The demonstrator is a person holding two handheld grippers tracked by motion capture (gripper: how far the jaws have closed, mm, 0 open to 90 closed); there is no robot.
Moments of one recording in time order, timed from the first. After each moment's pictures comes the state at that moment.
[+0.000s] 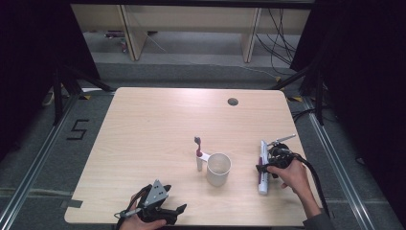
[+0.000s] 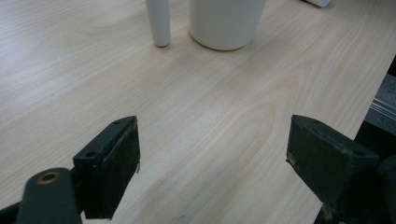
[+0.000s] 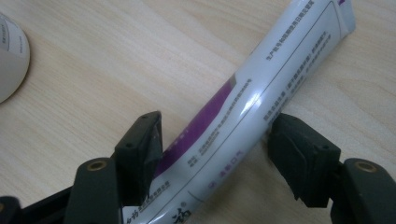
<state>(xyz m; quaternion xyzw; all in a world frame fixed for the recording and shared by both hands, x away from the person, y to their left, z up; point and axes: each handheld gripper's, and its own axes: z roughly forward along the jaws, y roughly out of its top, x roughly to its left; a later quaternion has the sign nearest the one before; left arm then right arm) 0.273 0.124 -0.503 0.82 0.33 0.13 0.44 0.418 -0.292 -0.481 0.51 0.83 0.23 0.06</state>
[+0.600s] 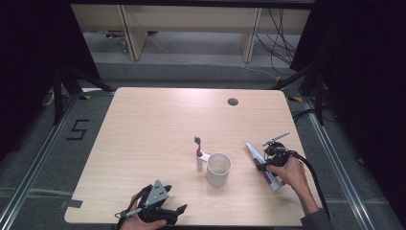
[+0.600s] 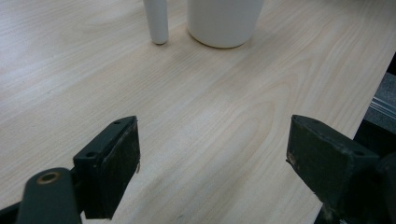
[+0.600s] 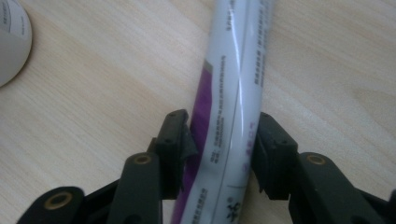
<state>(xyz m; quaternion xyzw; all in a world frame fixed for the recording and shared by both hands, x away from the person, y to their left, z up) 0.273 0.123 -0.504 0.83 0.33 0.13 0.44 0.423 -0.283 -0.479 0.47 0.86 0.20 0.05</state>
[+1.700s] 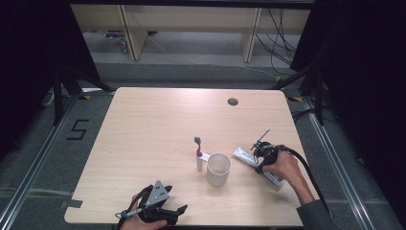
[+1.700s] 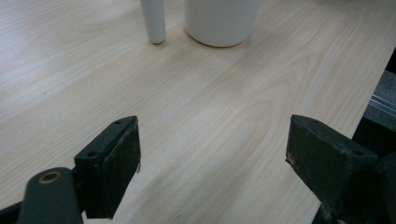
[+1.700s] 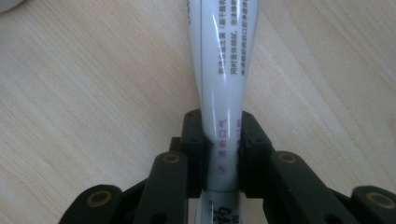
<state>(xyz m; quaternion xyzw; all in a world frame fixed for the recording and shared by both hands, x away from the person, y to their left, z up) 0.274 0.122 -0.504 0.83 0.32 0.14 0.43 0.433 -0.251 -0.473 0.37 0.93 0.08 0.03</state>
